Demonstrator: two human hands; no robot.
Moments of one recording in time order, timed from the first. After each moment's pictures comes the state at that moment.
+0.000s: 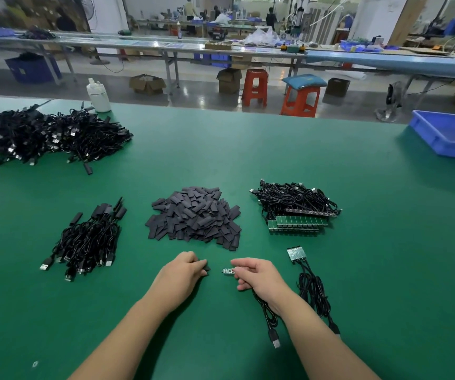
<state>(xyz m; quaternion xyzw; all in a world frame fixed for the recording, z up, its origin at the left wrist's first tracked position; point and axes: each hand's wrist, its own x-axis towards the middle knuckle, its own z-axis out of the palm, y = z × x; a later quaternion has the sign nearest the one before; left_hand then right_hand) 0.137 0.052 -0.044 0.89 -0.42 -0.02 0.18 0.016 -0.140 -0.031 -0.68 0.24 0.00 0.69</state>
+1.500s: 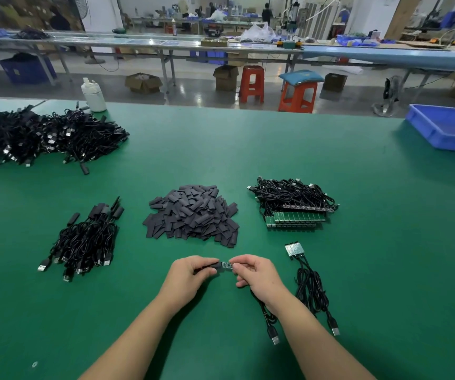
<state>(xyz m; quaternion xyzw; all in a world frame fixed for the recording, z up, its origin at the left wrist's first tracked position) 0.120 0.037 -0.040 0.84 -0.30 -0.15 0.43 0.017 -0.139 -0.048 -0.70 0.24 -0.04 0.67</state>
